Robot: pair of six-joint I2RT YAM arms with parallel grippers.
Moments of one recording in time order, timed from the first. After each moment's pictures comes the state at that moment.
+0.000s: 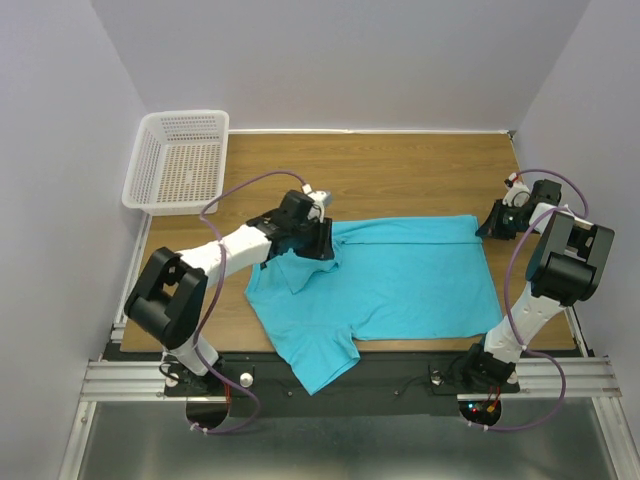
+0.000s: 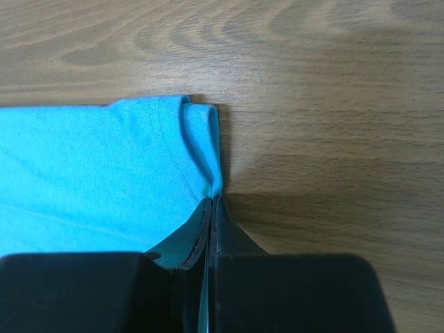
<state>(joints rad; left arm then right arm) -0.60 1.58 1.00 -0.23 0.24 -0.39 -0.45 1.89 1.15 -0.36 -0.54 -0.17</state>
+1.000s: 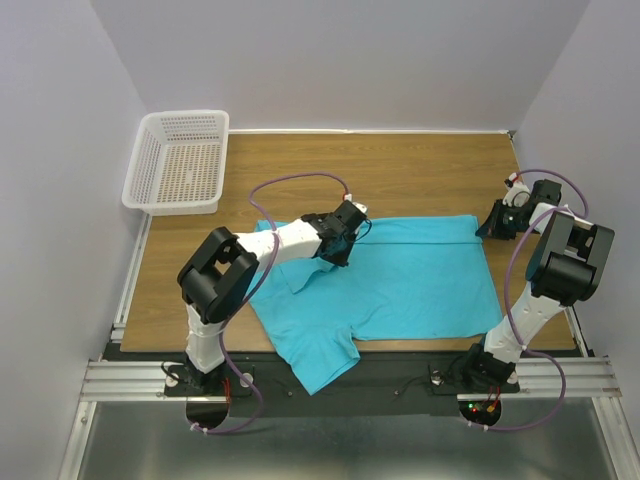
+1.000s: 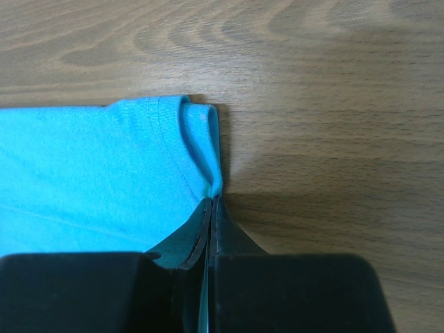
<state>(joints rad) -0.84 1.89 1.29 -0.45 -0.15 -0.34 -0.45 1.89 1.15 -0.36 -0.54 -0.17</state>
